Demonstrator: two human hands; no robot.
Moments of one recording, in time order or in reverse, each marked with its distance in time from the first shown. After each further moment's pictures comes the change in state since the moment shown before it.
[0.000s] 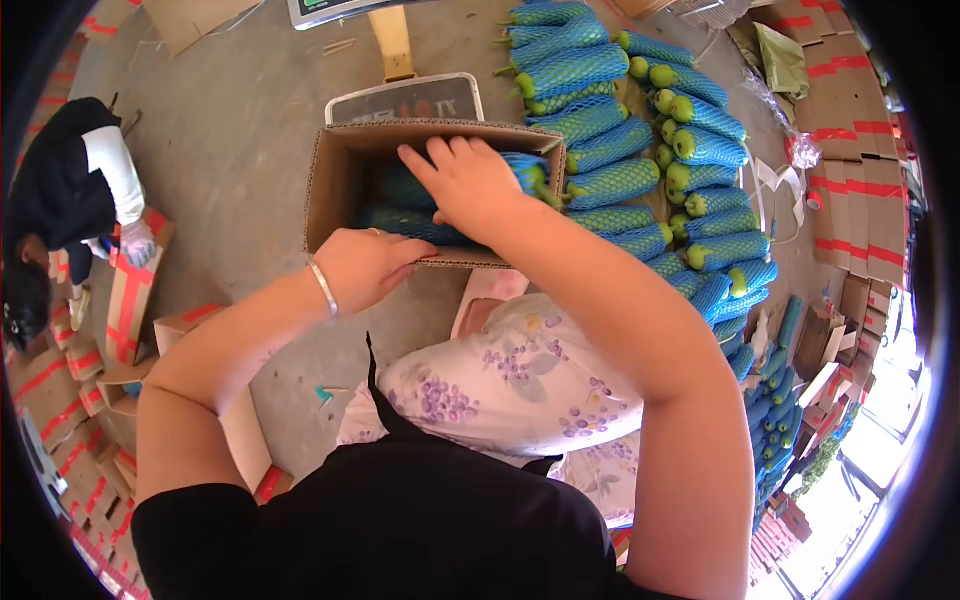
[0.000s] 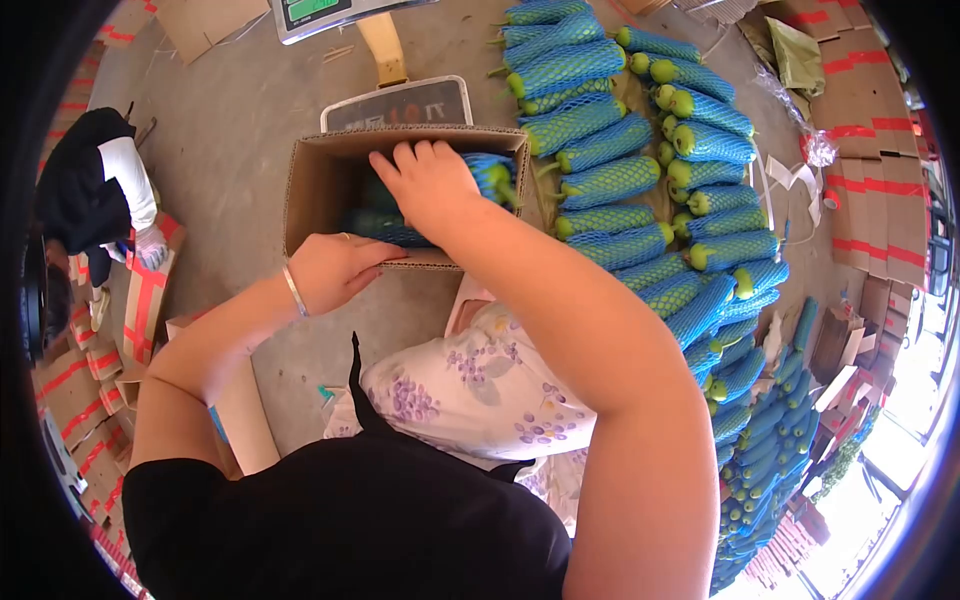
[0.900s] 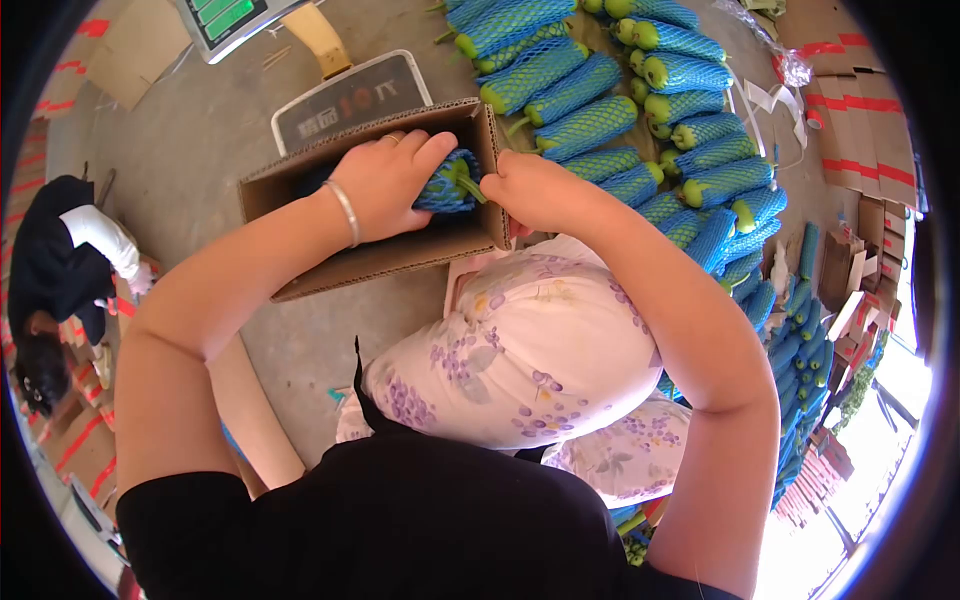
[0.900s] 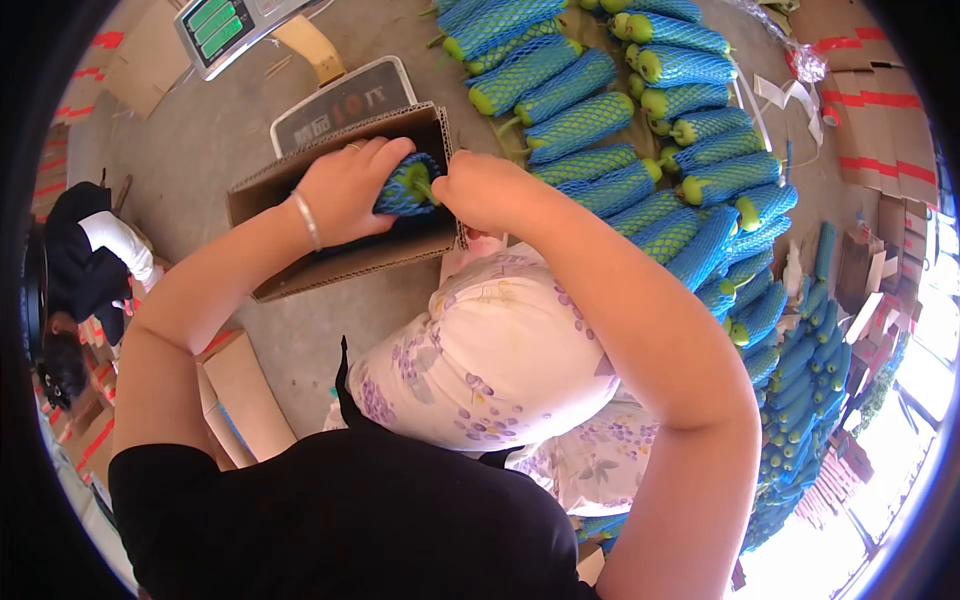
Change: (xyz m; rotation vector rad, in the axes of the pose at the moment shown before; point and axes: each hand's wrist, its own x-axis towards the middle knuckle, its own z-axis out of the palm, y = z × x) left_hand 0.121 0.029 -0.003 0.293 0.169 0.227; right_hand -0.107 0.062 -0.017 0.875 -0.388 0.595
